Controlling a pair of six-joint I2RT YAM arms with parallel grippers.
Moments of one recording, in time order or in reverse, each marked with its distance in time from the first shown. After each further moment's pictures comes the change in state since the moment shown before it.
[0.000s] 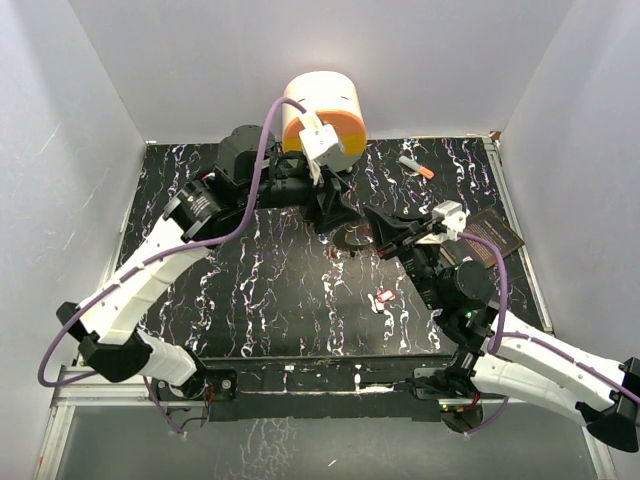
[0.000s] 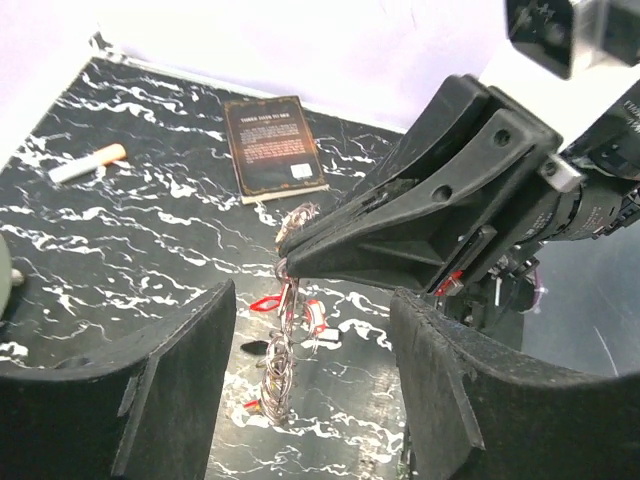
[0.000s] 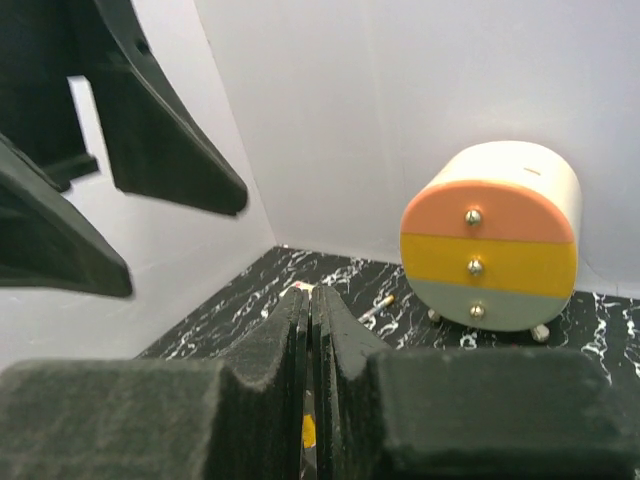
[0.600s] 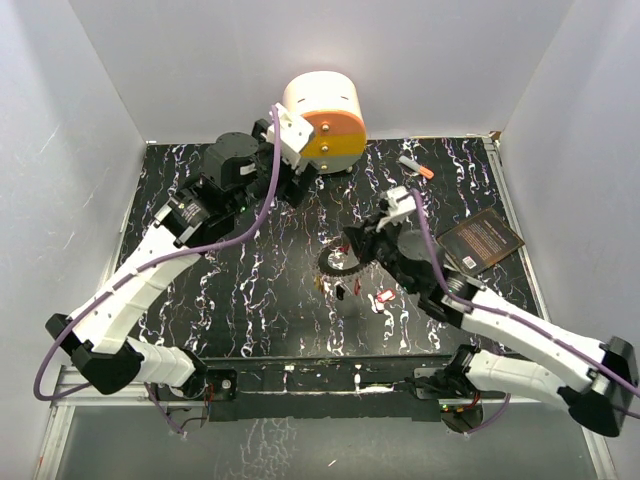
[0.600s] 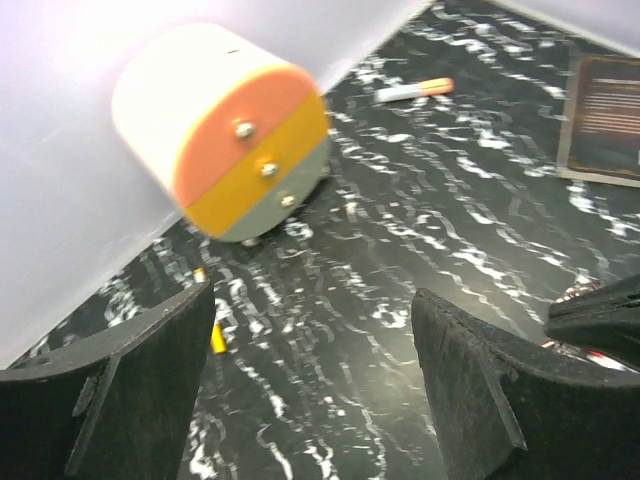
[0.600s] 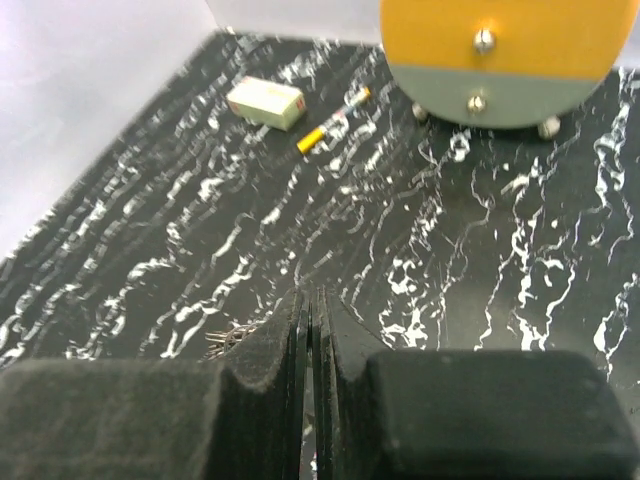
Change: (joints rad) left arm 0.066 -0.101 -0.158 0.078 -0.584 0.209; right arm -0.035 0.155 0.151 -0.517 -0.034 0.203
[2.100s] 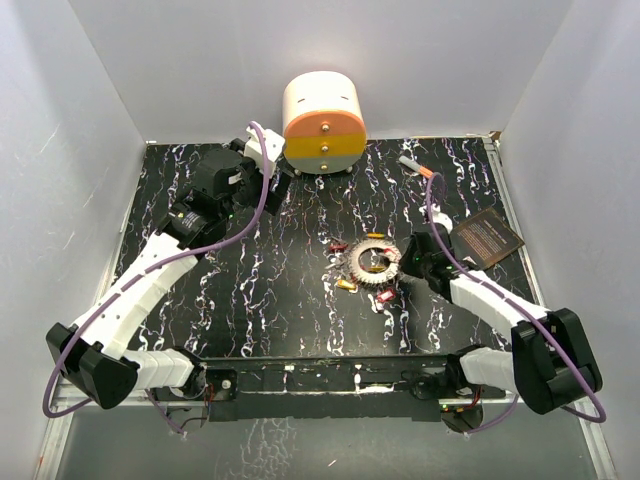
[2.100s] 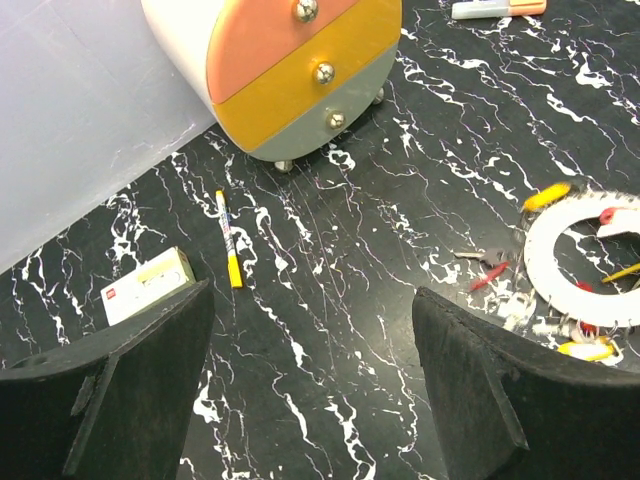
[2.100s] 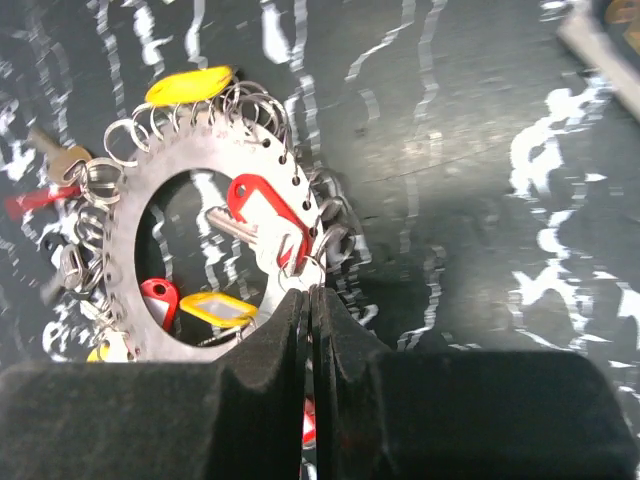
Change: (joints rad) left arm 0.200 -0.080 -0.311 0.154 0.016 -0.012; right arm -0.536 0.296 -0.221 -0.166 -0.240 0.279
